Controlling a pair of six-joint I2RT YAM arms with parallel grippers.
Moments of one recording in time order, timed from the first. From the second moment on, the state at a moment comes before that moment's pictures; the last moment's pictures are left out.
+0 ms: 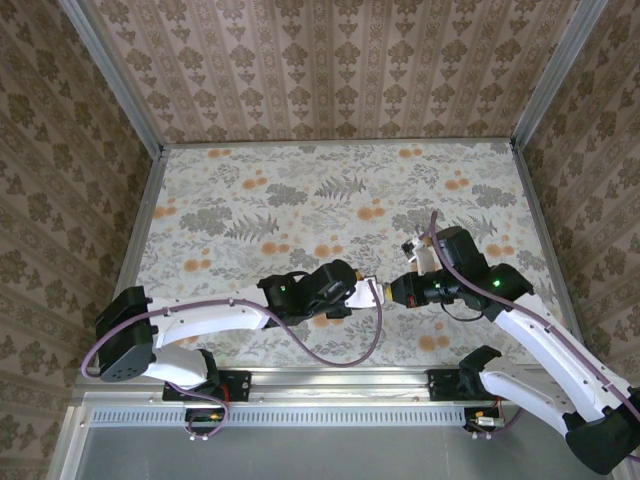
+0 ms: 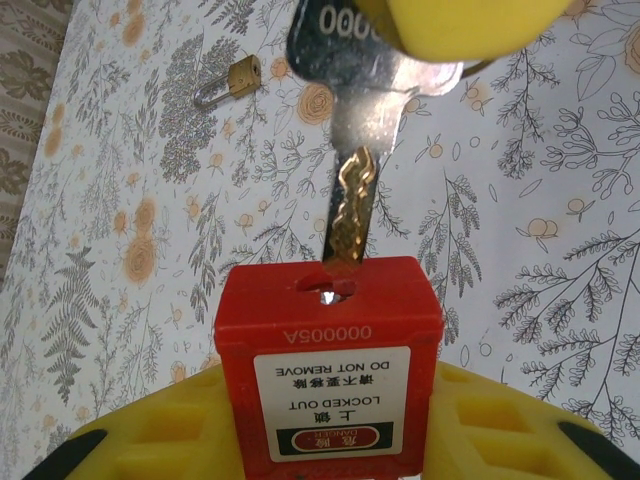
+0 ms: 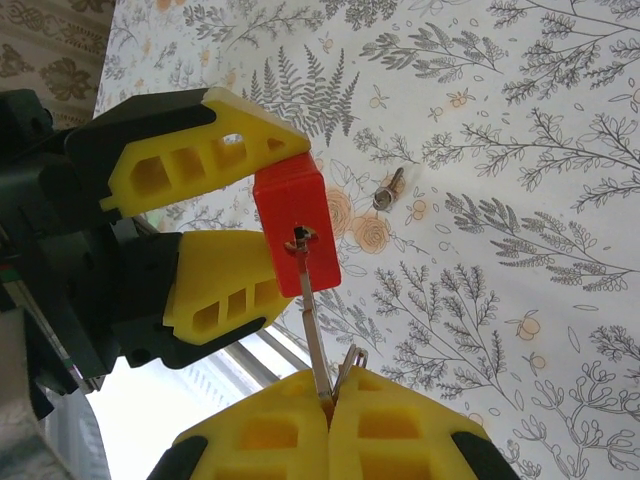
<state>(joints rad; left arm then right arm) -1.26 1.39 0.93 -0.27 -0.22 0.50 0.49 0.87 0.82 -0.85 -0.49 0.44</state>
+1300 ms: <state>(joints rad) -1.32 1.31 0.89 -0.27 -0.26 0.54 0.47 0.87 0.79 -0.82 -0.65 0.45</state>
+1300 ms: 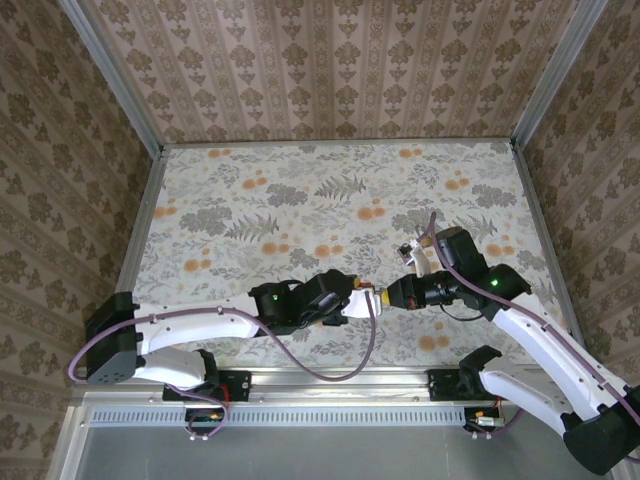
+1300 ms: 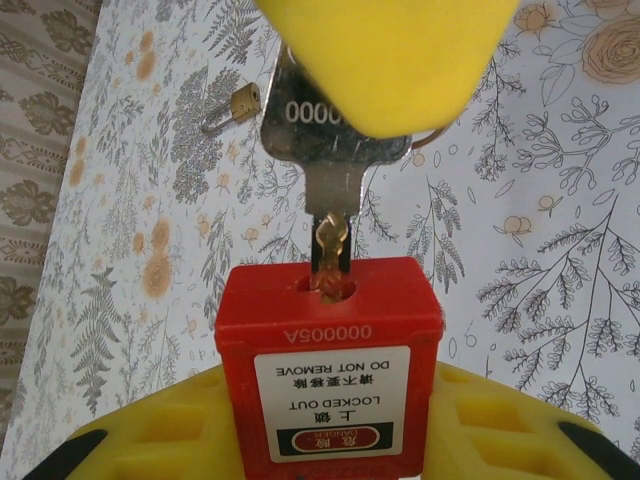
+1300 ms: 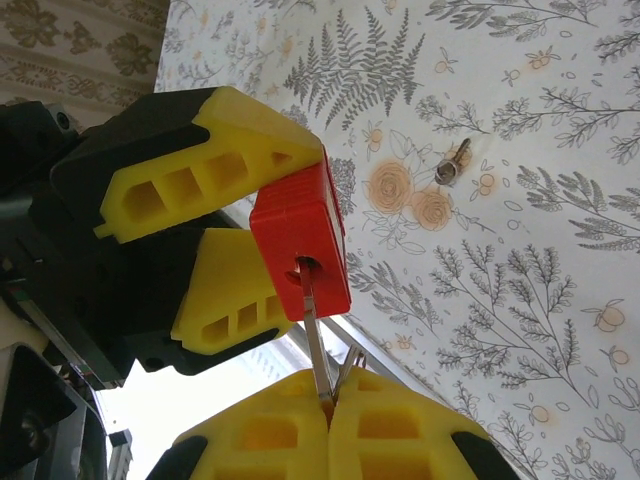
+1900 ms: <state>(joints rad) -1.32 1.33 0.89 -0.30 -0.26 0.54 0.52 0.92 0.77 -0.78 -0.63 0.46</state>
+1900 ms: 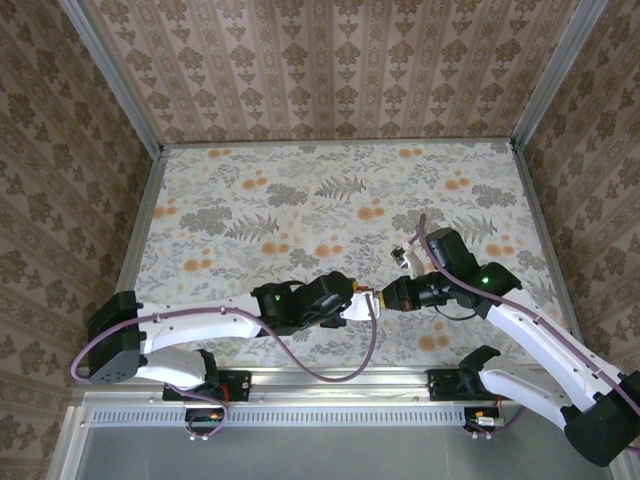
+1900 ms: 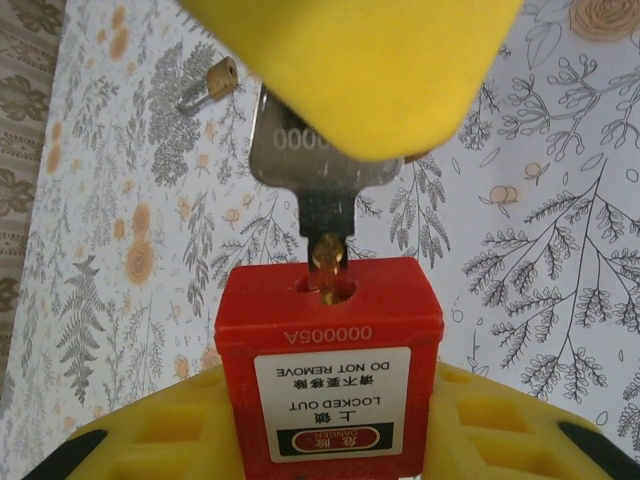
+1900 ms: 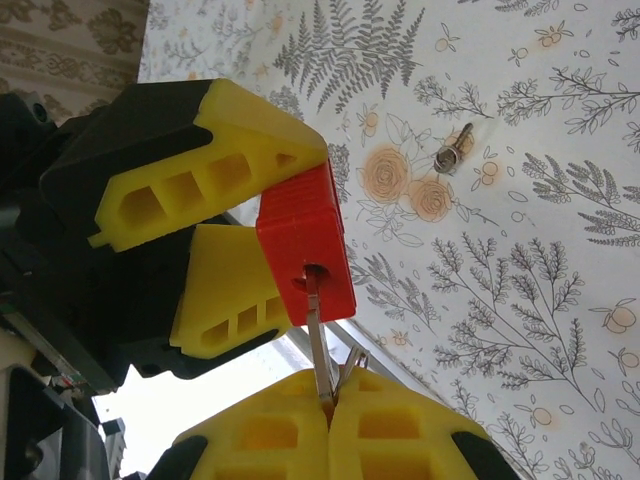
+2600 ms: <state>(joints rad) -1.33 1.35 0.92 -0.24 -0.35 0.56 0.49 0.96 0.80 -0.69 -0.58 0.56</state>
